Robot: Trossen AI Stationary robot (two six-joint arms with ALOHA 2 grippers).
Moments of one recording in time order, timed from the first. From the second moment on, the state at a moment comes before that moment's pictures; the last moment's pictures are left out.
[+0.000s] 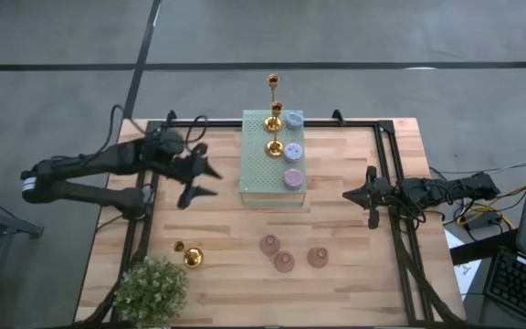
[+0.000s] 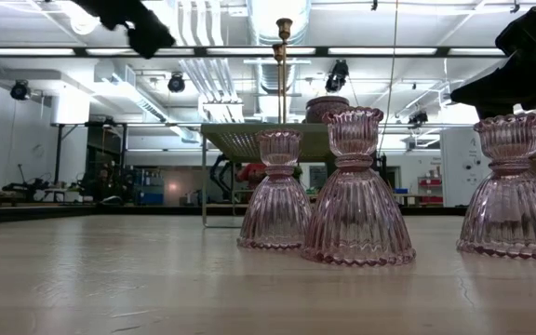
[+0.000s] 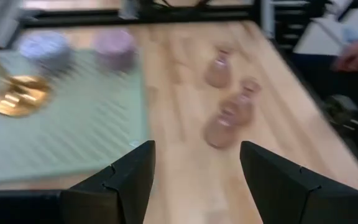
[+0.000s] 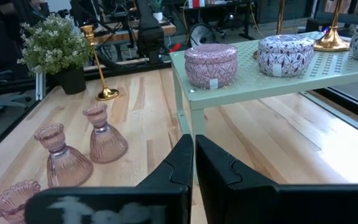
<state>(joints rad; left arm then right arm) 0.19 0.87 0.90 -0.57 0.34 0.16 0.22 0.02 0.11 -0.26 0.31 0.21</state>
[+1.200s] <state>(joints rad) -0.40 0.70 0.76 -0.77 0.27 -0.39 0.22 0.02 0.11 -0.26 0.31 0.21</state>
